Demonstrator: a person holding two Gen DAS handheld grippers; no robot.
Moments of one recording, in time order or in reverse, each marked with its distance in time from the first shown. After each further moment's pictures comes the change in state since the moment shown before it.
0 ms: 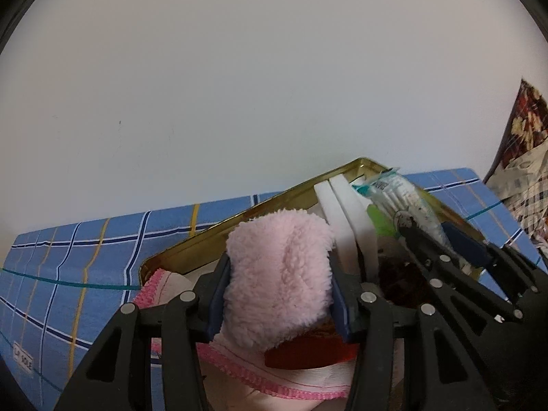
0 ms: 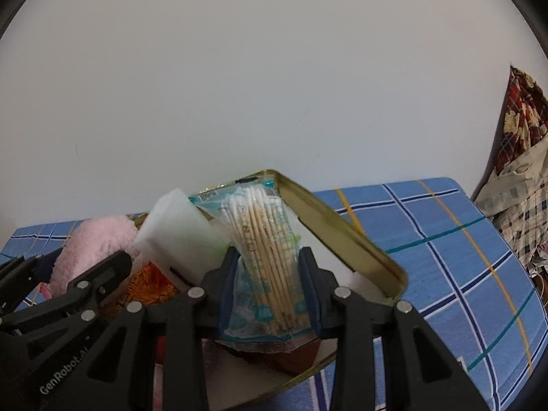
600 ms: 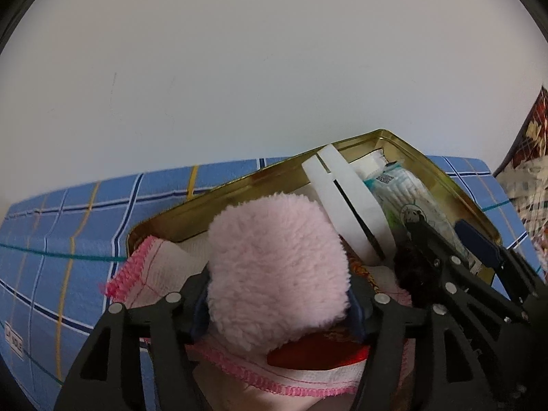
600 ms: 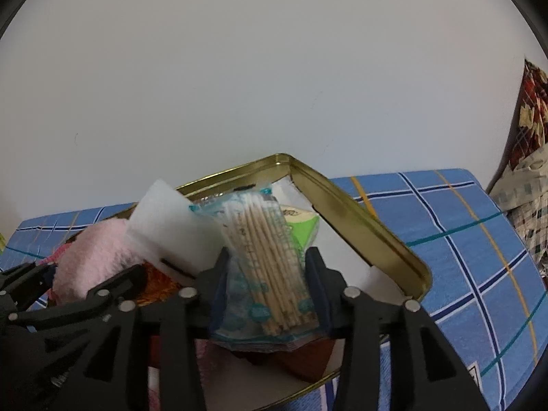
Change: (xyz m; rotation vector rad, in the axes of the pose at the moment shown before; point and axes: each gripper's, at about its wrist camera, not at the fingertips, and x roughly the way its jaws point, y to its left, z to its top) left arm 0.031 0.006 0.002 -0.084 0.149 -0.024; right arm 0.032 -0.012 0.003 0.019 0.053 0.047
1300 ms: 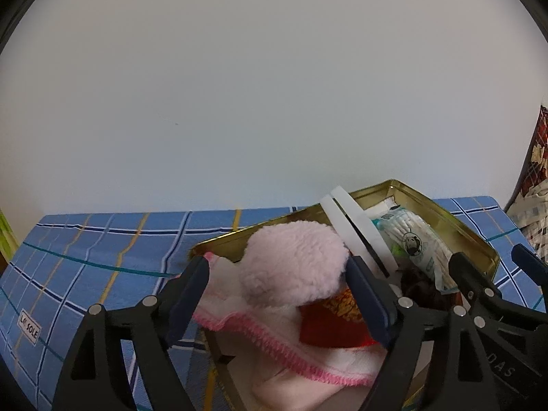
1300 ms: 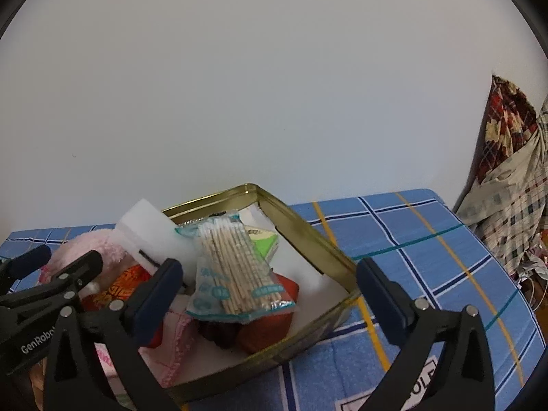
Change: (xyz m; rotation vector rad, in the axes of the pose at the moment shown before) left arm -0.055 0.001 -0.027 -0.015 -0.296 0.132; right arm -0.052 -0.001 -0.011 -0.018 -0.140 -0.104
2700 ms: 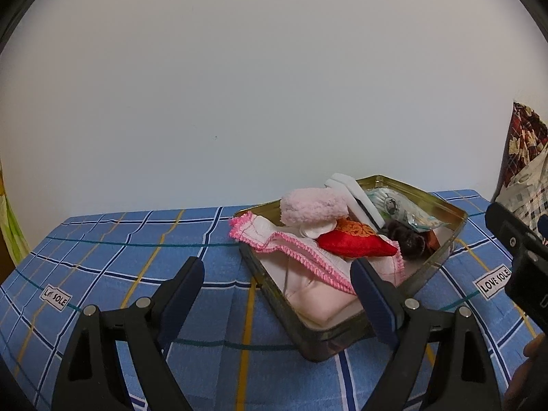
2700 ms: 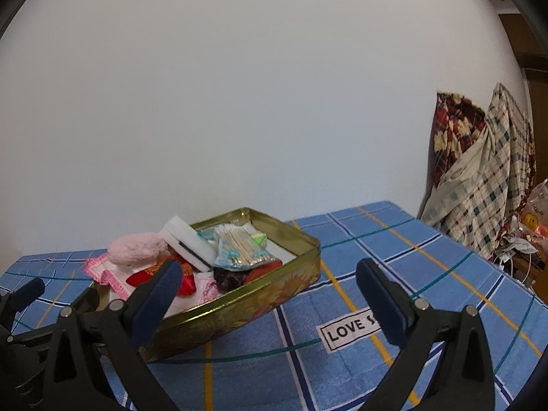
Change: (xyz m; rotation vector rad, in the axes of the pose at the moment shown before) left arm -0.088 0.022 -0.072 0.026 -0.142 0.000; right arm -0.120 0.005 -0.054 0.074 -0.248 -0.048
